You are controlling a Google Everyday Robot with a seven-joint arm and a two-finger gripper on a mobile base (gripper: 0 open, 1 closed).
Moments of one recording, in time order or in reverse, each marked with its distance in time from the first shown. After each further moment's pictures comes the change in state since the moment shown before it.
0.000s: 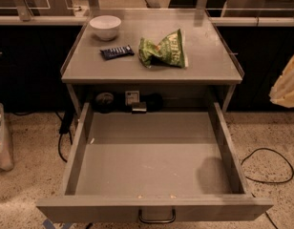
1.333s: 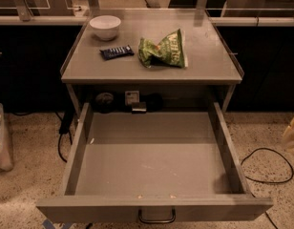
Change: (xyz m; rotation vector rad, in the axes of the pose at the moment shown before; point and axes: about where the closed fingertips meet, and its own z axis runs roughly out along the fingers) arm 0.062 0.053 0.059 -0.074 0.045 -0.079
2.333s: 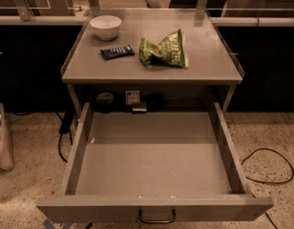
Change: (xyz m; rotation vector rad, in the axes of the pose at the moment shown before) arm 0.025 0.065 0.006 -0.139 -0.028 -0.001
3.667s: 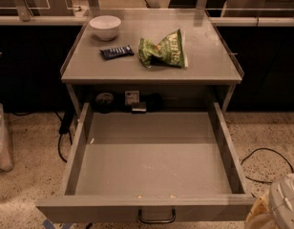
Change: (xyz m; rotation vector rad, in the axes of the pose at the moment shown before) arm -0.051 0.064 0.111 -0.143 -0.120 -0.177
